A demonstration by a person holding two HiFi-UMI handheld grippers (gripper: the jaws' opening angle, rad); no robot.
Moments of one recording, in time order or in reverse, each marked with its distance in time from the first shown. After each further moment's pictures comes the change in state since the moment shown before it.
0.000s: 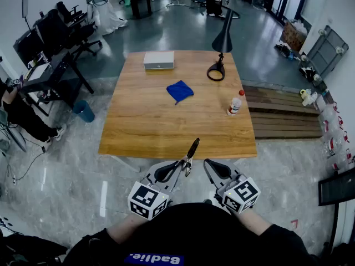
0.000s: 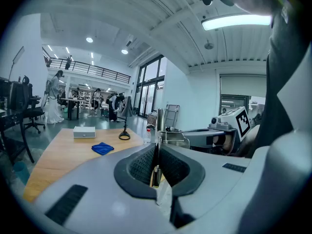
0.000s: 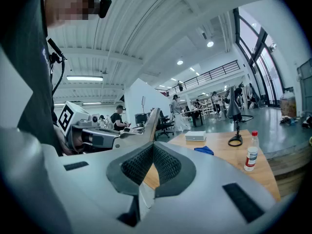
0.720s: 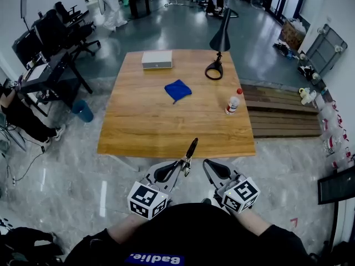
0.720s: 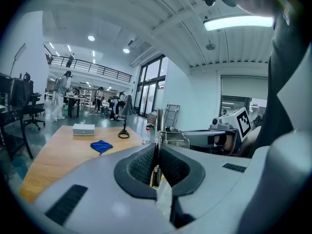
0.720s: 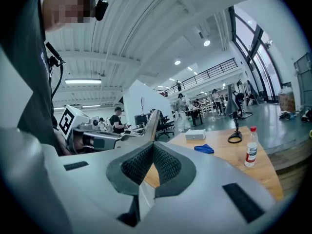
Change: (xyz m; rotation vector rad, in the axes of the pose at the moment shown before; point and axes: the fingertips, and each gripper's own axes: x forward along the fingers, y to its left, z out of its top) left arm 0.003 -0.006 -0.006 -0.028 0.002 -0.003; right arm -0.009 -0.001 -0.004 0.046 -0.013 -0.007
